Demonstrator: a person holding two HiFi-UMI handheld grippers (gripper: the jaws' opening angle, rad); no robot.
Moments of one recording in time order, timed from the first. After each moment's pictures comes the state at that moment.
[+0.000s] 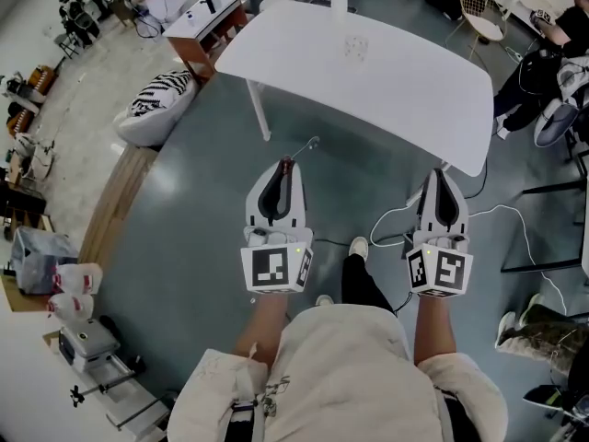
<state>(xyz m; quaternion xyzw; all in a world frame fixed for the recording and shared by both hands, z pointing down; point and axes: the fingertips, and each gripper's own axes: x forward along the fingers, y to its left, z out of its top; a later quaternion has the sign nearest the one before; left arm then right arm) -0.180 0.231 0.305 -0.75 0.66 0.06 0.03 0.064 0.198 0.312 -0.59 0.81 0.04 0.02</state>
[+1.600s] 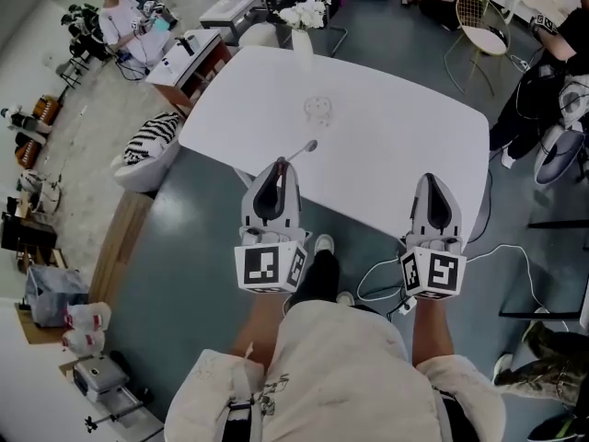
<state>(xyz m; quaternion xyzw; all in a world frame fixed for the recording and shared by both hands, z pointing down) -0.056 -0.098 0.289 -0.76 0.65 0.05 0.04 0.185 -0.121 0.324 -0.59 0.81 0.02 0.04</state>
